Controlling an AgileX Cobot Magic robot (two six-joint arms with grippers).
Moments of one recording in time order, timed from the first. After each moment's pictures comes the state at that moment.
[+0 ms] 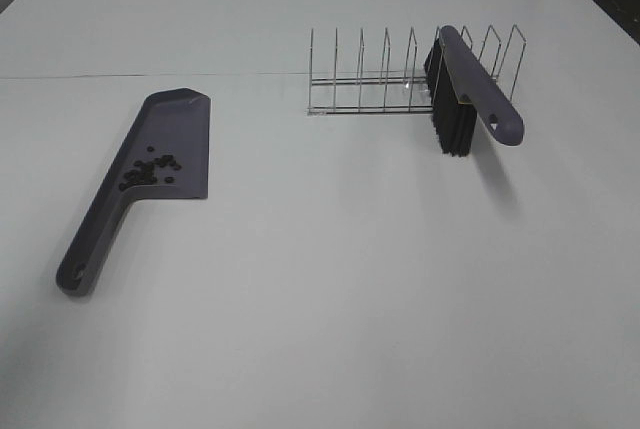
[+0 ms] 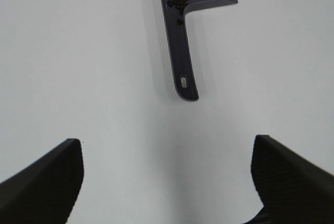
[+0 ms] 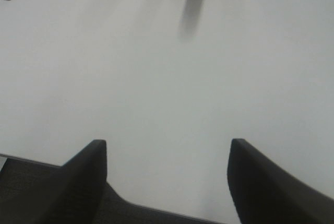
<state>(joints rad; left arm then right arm) -0.25 0.89 -0.83 0.01 1.02 -0.07 0.15 0.10 -0.46 0.06 1.10 -0.02</state>
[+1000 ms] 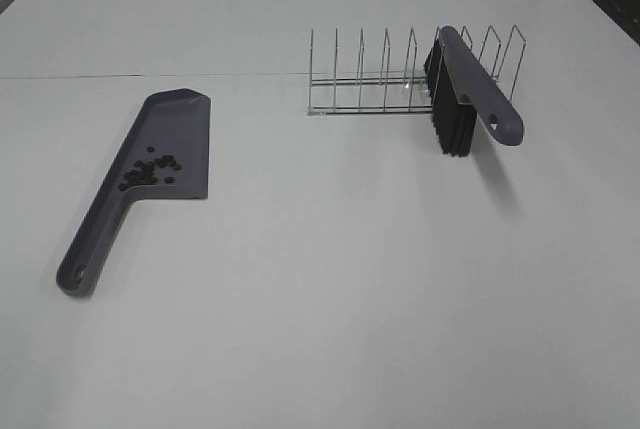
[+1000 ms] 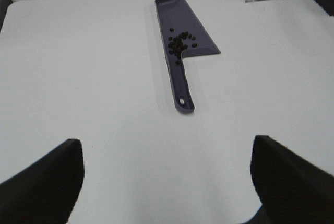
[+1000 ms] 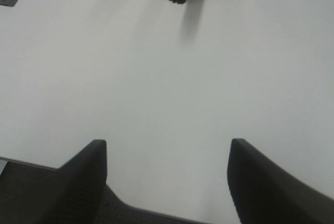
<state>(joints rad) -0.25 0.00 -0.56 0.01 1.15 -0.07 0.15 0.08 -0.46 0.06 1.10 -0.02</state>
